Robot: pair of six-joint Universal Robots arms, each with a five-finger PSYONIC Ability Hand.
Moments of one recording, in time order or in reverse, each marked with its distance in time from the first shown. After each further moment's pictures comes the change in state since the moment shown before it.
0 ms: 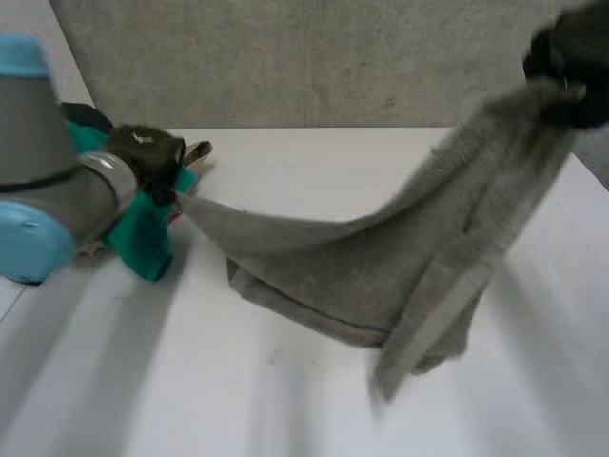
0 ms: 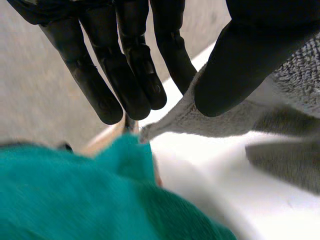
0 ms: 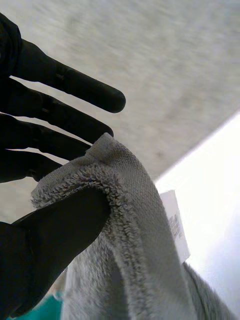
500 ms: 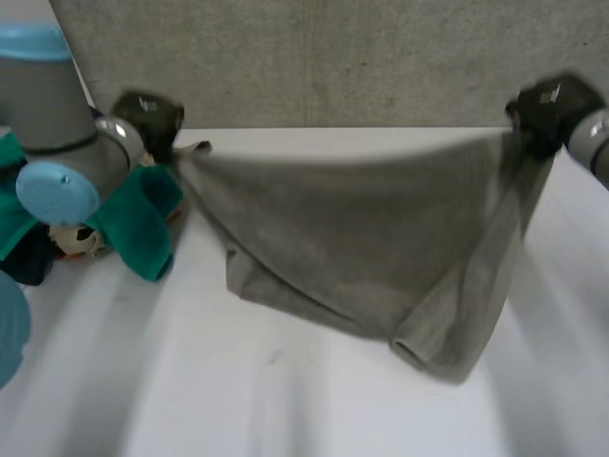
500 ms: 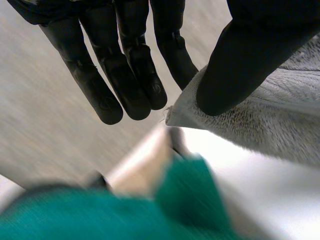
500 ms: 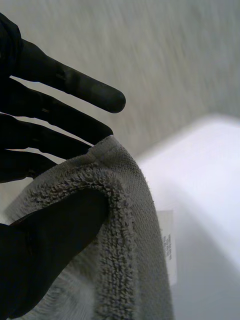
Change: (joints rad) left arm 0.044 -0.428 0.672 -0.092 0.027 0.091; right arm 0.097 0.626 -0.461 -0.172 0.312 -0.240; left_hand 0.000 0.004 0.004 0.001 0.000; right_hand 0.011 0.000 0.000 0.000 0.018
